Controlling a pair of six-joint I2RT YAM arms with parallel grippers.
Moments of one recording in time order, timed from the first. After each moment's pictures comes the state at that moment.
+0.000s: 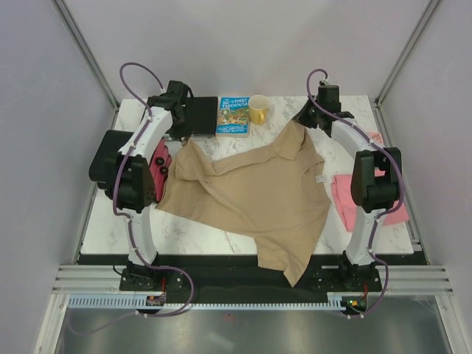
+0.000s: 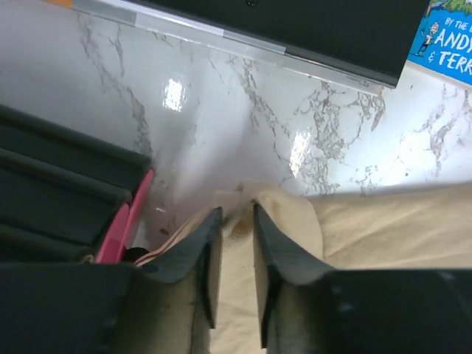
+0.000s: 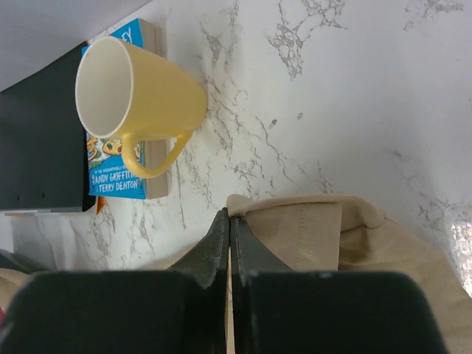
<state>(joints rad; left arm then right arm) -0.20 2.03 1.87 -0.93 -0.19 -0.42 0.12 2.01 1.60 -0.19 -0.18 0.59</state>
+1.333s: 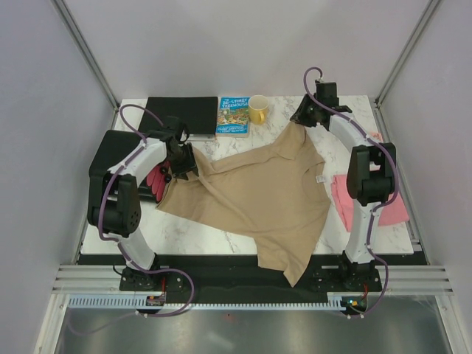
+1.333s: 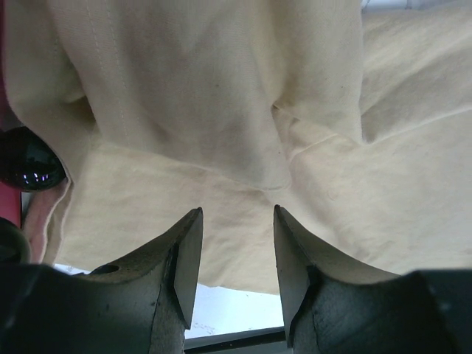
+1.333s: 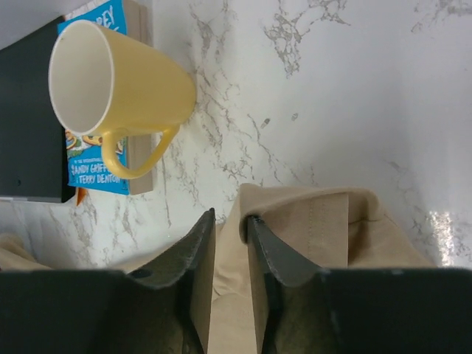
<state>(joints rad) -0.21 1.74 1.28 -0.77 0.10 -0.49 0.11 2.10 1.73 -0.30 -0.22 0.52</state>
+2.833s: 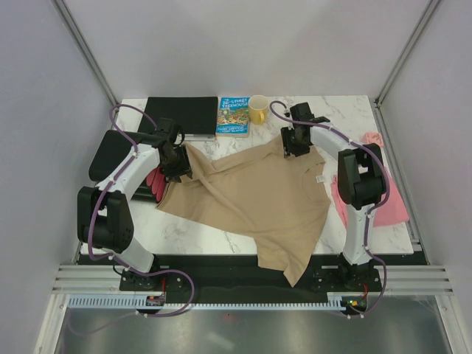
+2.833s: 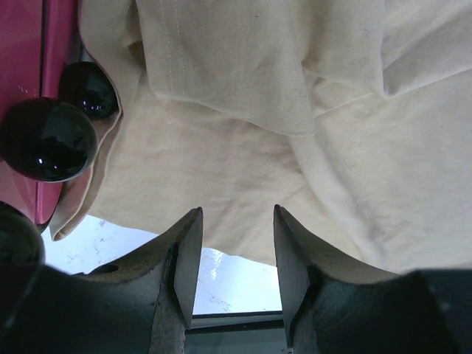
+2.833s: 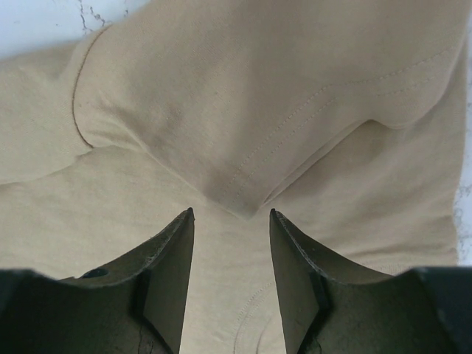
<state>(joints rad) -0.21 1.59 1.24 -0.84 0.03 -0.48 0.26 2.09 1.61 -0.59 -0.02 0.13</state>
